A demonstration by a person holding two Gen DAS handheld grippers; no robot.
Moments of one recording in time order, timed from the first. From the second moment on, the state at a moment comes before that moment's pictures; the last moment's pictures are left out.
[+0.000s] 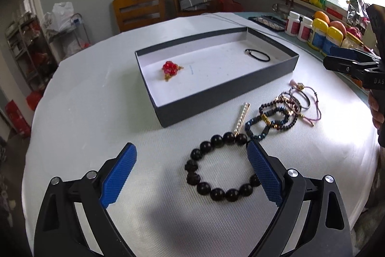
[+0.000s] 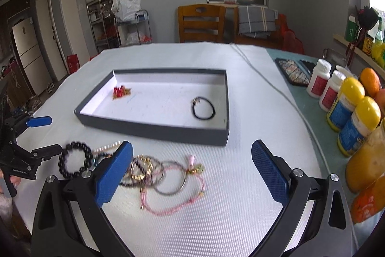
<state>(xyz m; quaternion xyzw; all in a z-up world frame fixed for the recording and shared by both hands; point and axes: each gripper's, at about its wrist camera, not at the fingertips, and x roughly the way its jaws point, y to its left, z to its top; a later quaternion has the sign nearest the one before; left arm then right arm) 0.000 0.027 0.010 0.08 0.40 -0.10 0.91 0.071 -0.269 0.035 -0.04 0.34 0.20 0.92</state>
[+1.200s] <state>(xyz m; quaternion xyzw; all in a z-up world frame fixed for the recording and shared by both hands) -0.001 0.029 -0.020 0.07 0.42 -0.11 0.90 0.079 -0.240 -0.024 -0.07 0.43 0.23 0.87</state>
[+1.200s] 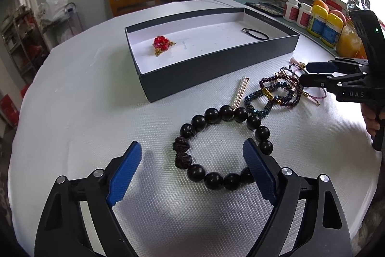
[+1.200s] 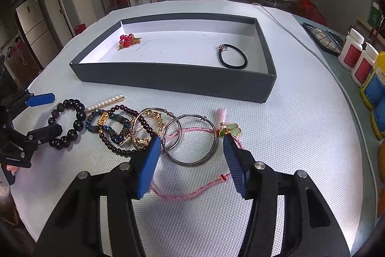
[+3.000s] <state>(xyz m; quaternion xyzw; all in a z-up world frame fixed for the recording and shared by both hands) -0.001 0.021 0.100 0.10 0.29 -0.11 0.95 0.090 -0.249 0.052 -0.09 0.35 0.22 0.91</state>
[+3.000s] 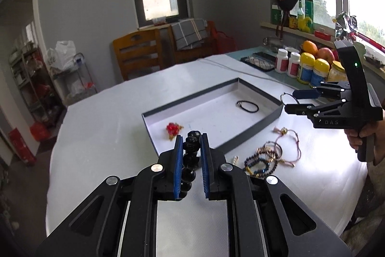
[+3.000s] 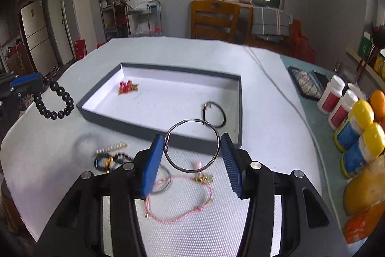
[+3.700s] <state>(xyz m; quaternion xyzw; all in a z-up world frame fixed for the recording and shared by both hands) 0.084 0.005 0.086 0.04 0.27 -0.11 0.96 0.195 -0.220 0.050 -0.02 0.36 0.17 0.92</state>
